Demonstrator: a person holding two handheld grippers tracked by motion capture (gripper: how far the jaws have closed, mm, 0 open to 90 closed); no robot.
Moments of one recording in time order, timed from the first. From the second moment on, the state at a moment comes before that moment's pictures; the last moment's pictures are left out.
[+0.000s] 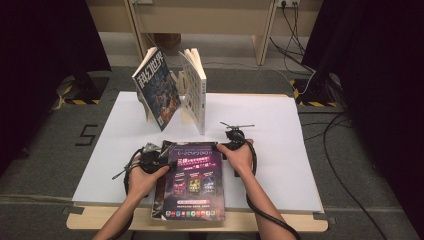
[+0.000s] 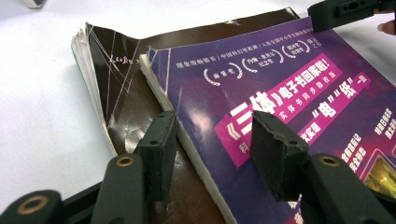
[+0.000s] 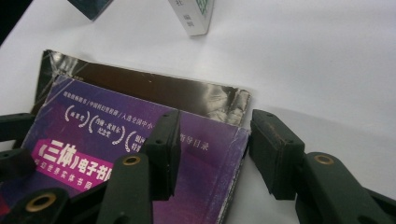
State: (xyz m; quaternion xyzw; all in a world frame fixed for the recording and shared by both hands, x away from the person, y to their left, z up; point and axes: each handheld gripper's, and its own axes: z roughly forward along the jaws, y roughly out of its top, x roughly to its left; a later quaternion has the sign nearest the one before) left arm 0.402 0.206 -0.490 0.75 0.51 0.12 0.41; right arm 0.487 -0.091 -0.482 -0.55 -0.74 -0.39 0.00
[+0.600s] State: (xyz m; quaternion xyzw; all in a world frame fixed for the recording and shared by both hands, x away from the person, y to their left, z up) left arm 0.402 0.206 -0.489 0.75 0.51 0.13 0.40; right arm 0.484 -0.094 -0.464 -0.54 -0.73 -0.42 0.00
